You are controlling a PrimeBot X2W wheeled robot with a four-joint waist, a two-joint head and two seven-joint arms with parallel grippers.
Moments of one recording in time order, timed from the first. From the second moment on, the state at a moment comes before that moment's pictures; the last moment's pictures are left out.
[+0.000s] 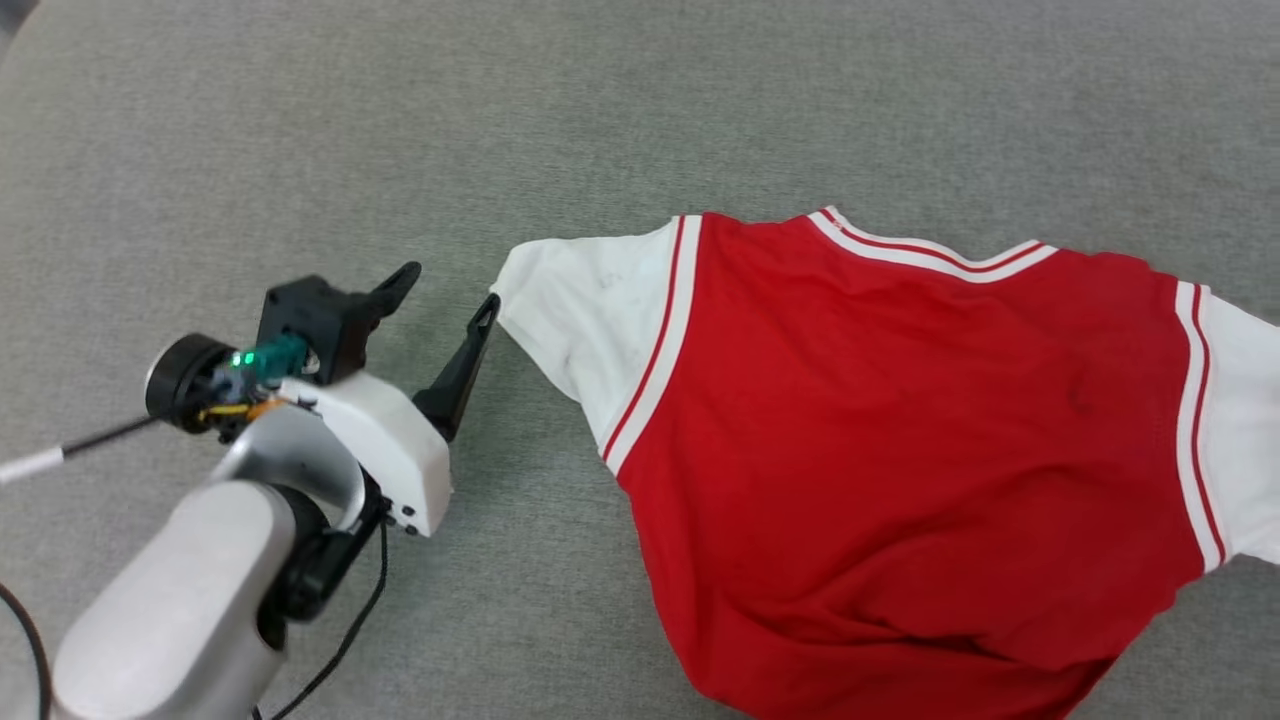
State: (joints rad) left arm -0.48 0.56 -0.55 -0.02 -0.57 0.09 0.14; right arm -0.38 -0.53 -0.21 0.11 0.47 0.13 1.07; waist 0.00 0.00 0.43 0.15
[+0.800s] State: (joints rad) left arm -0.75 0.62 -0.65 0.17 -0.61 -0.05 0.55; right arm -0.41 -0.50 -0.13 -0.02 0.47 0.13 1.05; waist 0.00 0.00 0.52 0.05
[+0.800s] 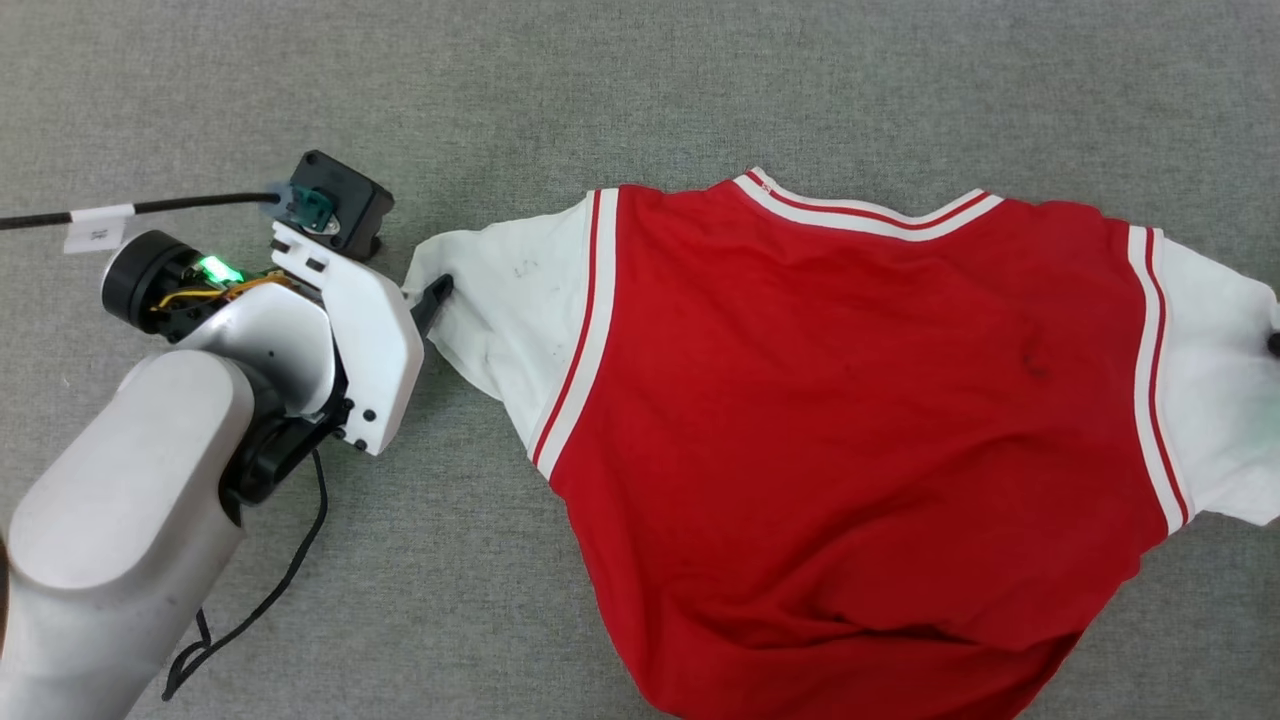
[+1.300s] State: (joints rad) left arm -0.69 0.64 -0.63 0.11 -0.55 -0.02 0.28; right arm -0.43 -0.57 -0.09 -0.01 0.53 0.13 0.90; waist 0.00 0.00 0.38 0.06
